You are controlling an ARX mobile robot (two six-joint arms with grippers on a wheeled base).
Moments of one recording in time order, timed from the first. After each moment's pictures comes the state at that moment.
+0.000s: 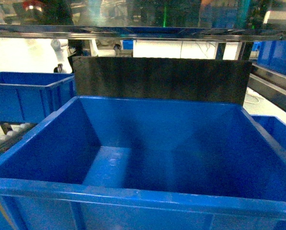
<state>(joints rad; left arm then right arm) 0.00 0.75 0.35 0.16 0.14 -0.09 0.09 1.19 0.21 0.65 -0.35 -0.05</state>
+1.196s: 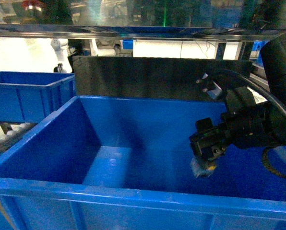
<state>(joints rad) 0.00 0.75 0.35 0.16 0.14 -0.09 0.26 1.96 0.99 0.25 -0.26 -0.13</state>
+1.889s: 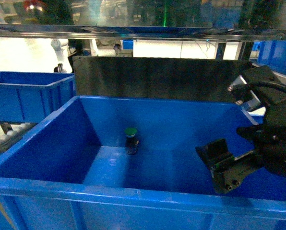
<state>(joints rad) 0.00 0.75 0.35 0.16 0.14 -0.09 0.27 1.76 0.60 0.67 -0.19 -0.12</state>
